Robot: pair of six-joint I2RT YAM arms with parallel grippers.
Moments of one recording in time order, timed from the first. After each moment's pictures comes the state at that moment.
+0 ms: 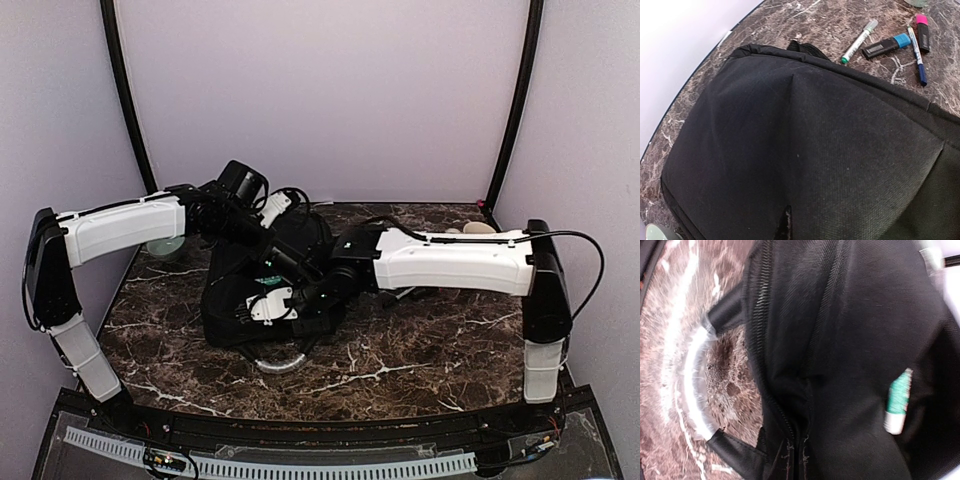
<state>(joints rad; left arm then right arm) -0.67 1.70 1.42 -0.56 -0.05 0.23 1.23 2.03 1.78 -0.82 0.14 -0.70</state>
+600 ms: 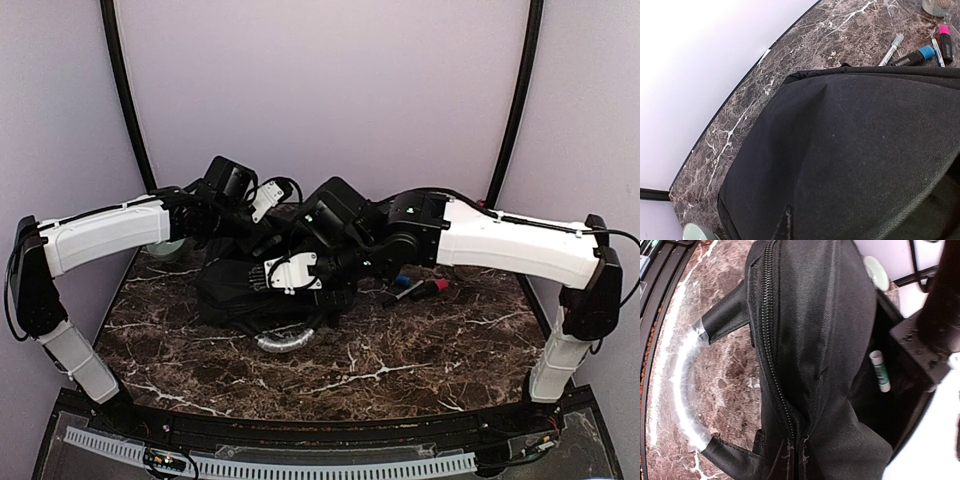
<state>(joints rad) -0.68 1.60 1.35 -0.45 -0.22 0.34 1.21 1.77 1.73 -0.81 0.09 -0.75</state>
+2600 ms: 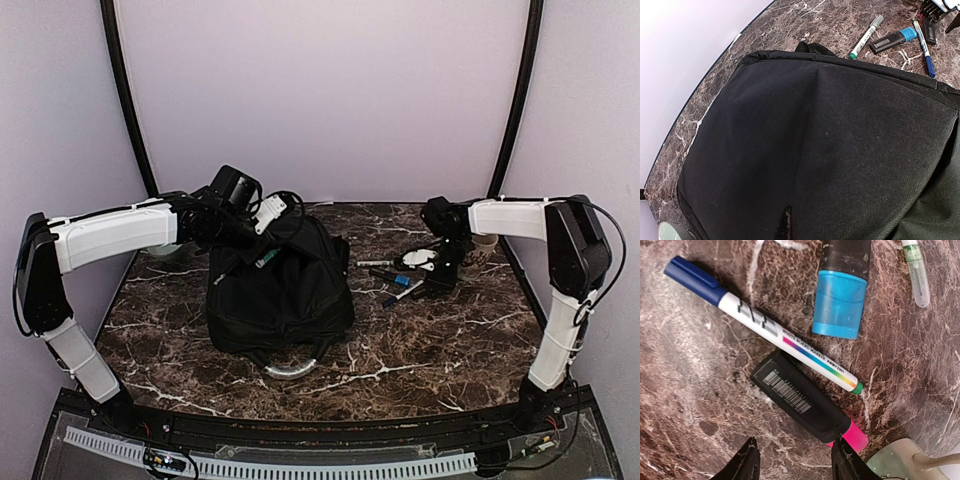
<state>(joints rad) -0.68 1.64 1.33 -0.50 -0.11 0.29 0.40 1.86 1.31 -0.86 0.02 -0.85</state>
